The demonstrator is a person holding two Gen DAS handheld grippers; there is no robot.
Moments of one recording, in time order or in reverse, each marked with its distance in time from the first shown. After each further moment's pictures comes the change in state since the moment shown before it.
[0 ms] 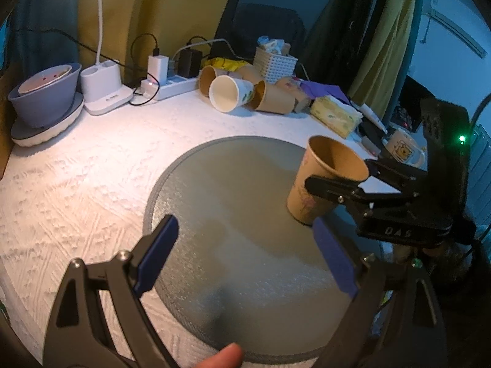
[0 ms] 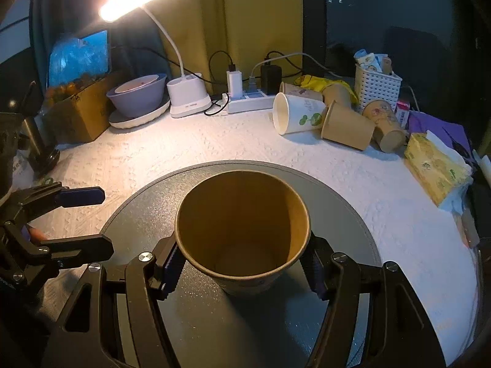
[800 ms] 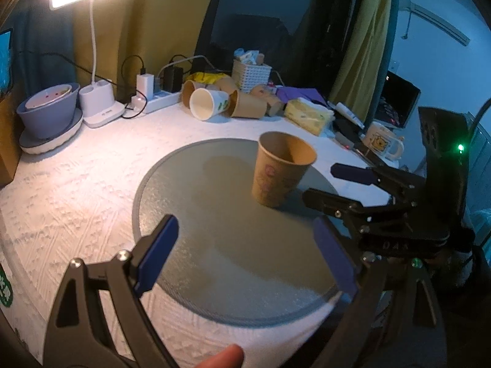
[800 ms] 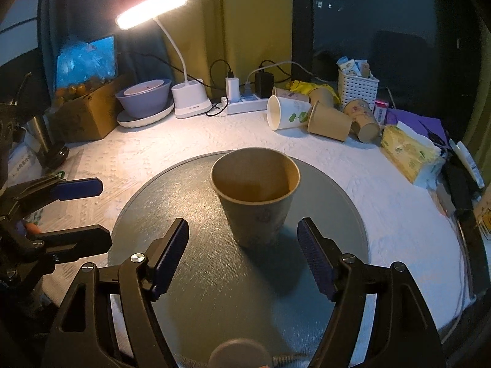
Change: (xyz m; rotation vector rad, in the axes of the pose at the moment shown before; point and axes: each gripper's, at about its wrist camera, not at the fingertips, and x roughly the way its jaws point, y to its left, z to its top) left arm -0.049 -0.039 -0.027 0.065 -0.056 -0.025; right arm -0.061 0.018 -0.034 0.022 -0.038 -0.048
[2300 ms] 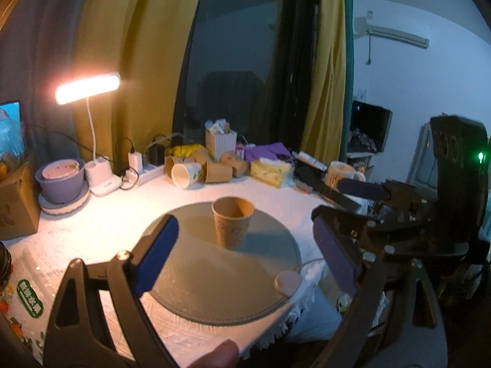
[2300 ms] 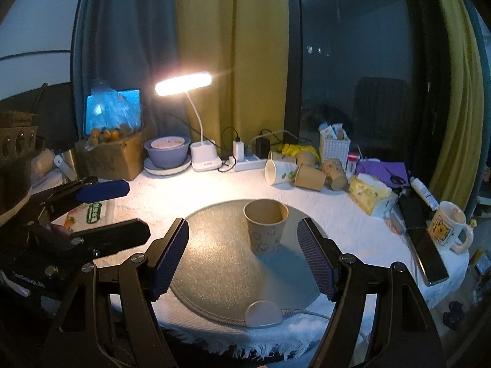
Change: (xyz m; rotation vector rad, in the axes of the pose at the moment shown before) left arm -0.115 -0.060 0.002 0.125 -0.291 -0.027; right arm -0.149 0.046 -0.007 -0.021 -0.254 -0.054
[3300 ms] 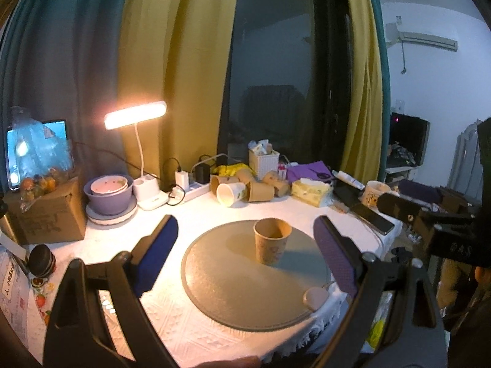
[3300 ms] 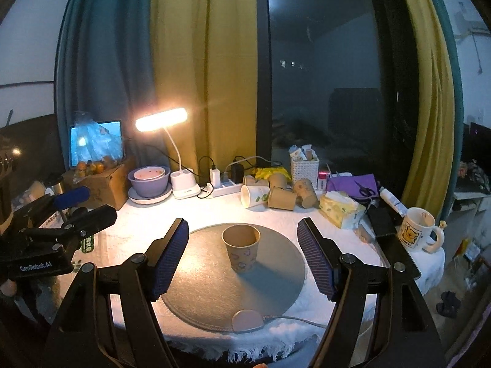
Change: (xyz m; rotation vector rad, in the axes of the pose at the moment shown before) left arm -0.028 -0.008 0.021 -0.005 -0.053 0.223; right arm -0.046 -0.014 0.023 0.076 -0.071 -0.114
